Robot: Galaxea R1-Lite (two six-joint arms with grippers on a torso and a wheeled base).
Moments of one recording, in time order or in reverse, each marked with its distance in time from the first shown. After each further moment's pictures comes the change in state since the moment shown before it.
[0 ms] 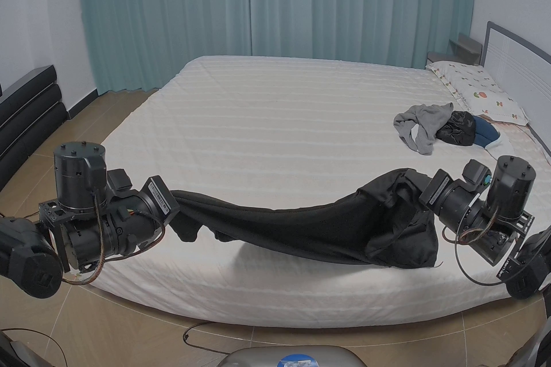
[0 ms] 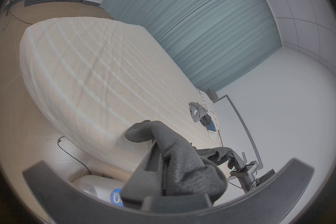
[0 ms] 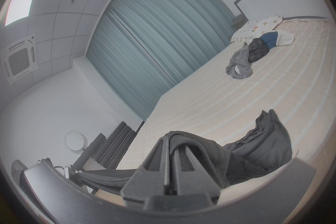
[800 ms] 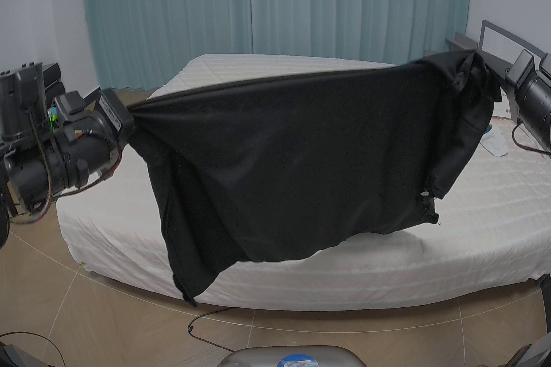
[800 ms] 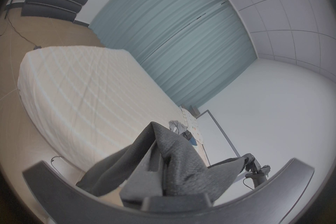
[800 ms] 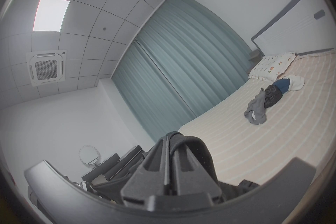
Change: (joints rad) left arm 0.070 -0.177 -0.250 0.187 0.001 0.053; right arm -0.145 -0.394 -0.406 0.485 0.104 -0.075
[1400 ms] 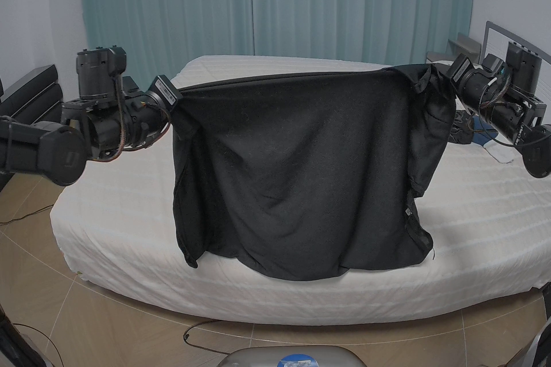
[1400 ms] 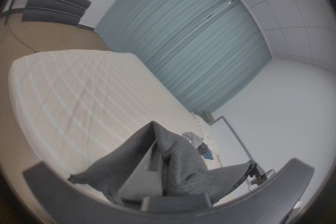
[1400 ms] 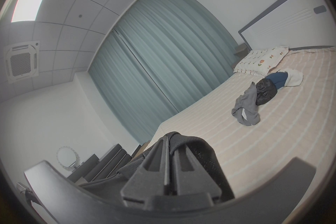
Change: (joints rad) left arm 0.090 0.400 -0.354 0.021 -0.003 0.034; right arm -0.132 0.416 -0.296 0.031 0.021 0.009
